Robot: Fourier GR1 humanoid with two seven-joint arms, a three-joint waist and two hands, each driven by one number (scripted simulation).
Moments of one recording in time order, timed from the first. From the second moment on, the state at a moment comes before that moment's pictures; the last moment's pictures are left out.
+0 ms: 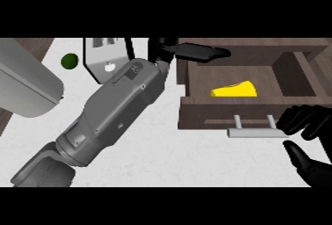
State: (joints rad) left arm -1.21 0.06 -0.45 -0.67 0.79 0.42 -0.43; right arm -0.08 -0.21 -0.13 -2.10 -0.32 0.32 0.19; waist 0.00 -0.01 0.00
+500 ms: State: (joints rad) left arm -0.90 0.26 -0.42 -1.01 0.80 0.43 -0.35; right arm -0.02 -0.27 -0.06 -2.12 -0.12 0.38 0.17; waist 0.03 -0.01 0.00
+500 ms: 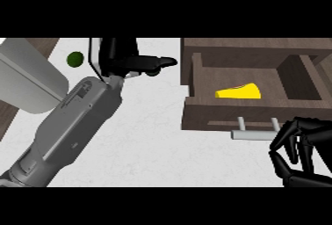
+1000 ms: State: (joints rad) left arm -0.53 0.45 -0.36 -1.38 0.82 0.37 -0.30; right arm -0.03 -0.28 0.03 -2.01 0.15 0.37 0.08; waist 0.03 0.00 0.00
